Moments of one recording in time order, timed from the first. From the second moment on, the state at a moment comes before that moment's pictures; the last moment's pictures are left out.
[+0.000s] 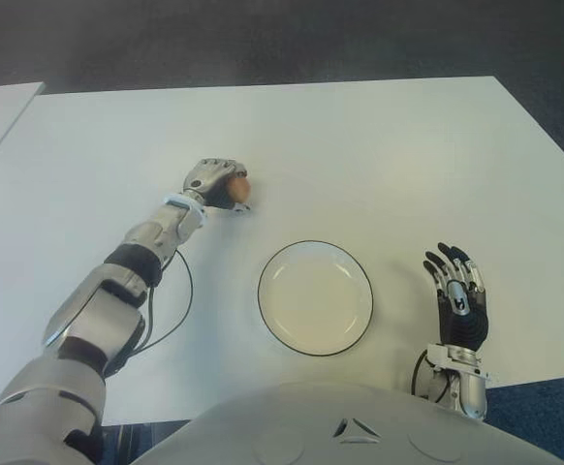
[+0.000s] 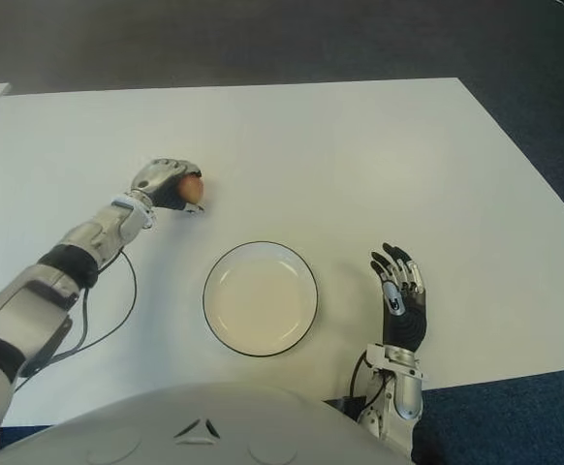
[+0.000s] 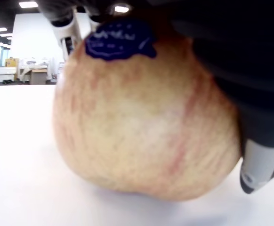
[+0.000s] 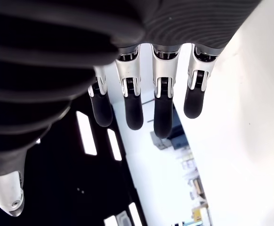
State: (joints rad) left arm -0.57 0.51 -0.54 0.82 0.73 -0.35 0.30; right arm 0.49 0.07 -0.20 0.05 0.43 -0.56 0.27
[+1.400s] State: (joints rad) left arm -0.22 0.52 -0.39 -0.35 0.81 -0.20 -0.12; right arm 0.43 0.08 -0.20 0.17 0.35 -0.68 0.29
